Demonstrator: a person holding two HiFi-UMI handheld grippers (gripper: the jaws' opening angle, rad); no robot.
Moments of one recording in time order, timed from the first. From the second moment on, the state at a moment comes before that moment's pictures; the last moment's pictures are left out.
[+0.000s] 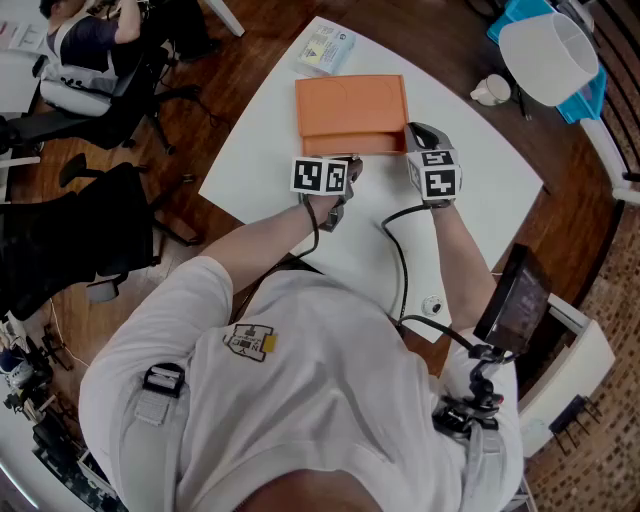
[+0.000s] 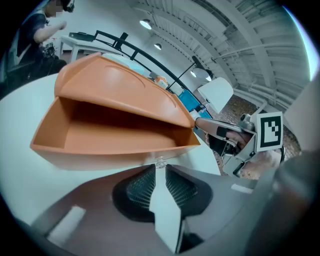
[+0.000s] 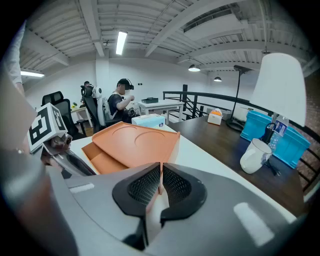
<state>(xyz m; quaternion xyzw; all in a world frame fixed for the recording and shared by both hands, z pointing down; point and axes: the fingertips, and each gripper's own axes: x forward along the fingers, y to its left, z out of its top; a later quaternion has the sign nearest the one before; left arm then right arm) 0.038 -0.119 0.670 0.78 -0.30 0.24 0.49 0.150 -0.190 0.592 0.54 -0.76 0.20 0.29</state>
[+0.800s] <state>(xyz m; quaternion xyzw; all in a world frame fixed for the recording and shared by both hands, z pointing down) 0.044 -0.075 0.672 0.77 -0.26 0.26 0.52 0.157 -0.181 0.597 0.51 -0.78 0.23 0.30</state>
